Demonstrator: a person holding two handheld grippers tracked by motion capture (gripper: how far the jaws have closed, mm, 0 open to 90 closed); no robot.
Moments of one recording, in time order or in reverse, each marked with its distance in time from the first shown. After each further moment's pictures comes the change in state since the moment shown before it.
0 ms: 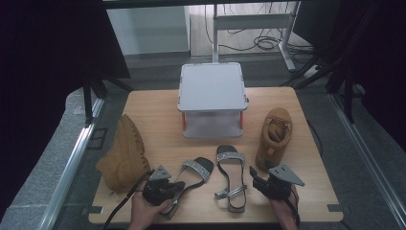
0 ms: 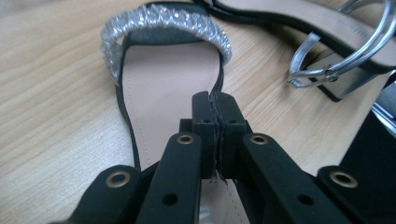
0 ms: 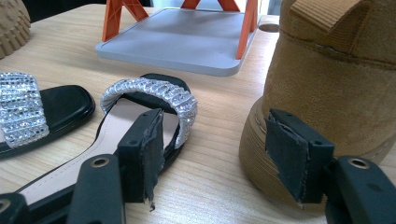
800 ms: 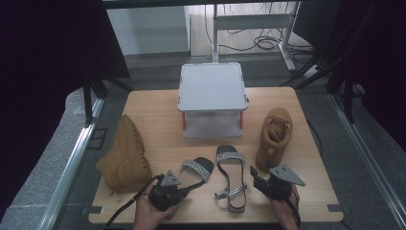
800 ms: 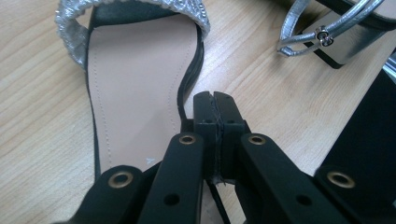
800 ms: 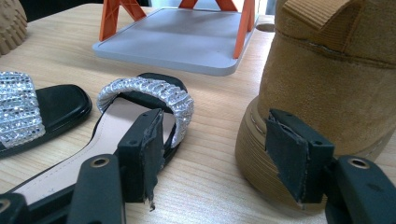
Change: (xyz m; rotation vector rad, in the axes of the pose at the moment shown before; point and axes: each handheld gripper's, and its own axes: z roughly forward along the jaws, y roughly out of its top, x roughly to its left) left arm -0.022 0.002 0.008 0.119 0.032 0.103; right arm -0.002 -0.001 0.000 0.000 -0.007 -0.003
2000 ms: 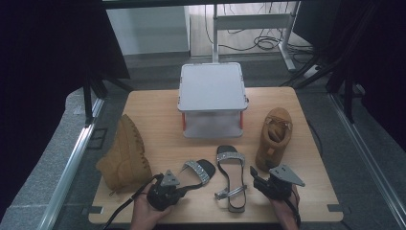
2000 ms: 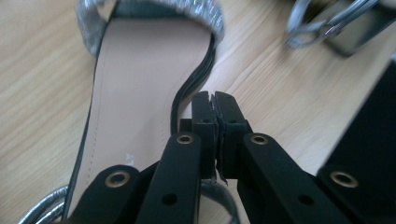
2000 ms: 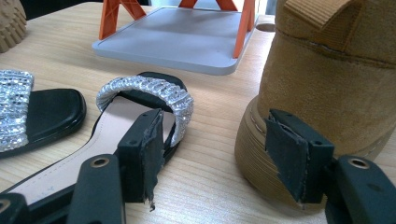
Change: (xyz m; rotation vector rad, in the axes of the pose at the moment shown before) left arm 0.003 0.001 -0.008 0.006 0.014 0.024; right arm 0.000 0.000 0.000 -0.001 -0.003 -0.006
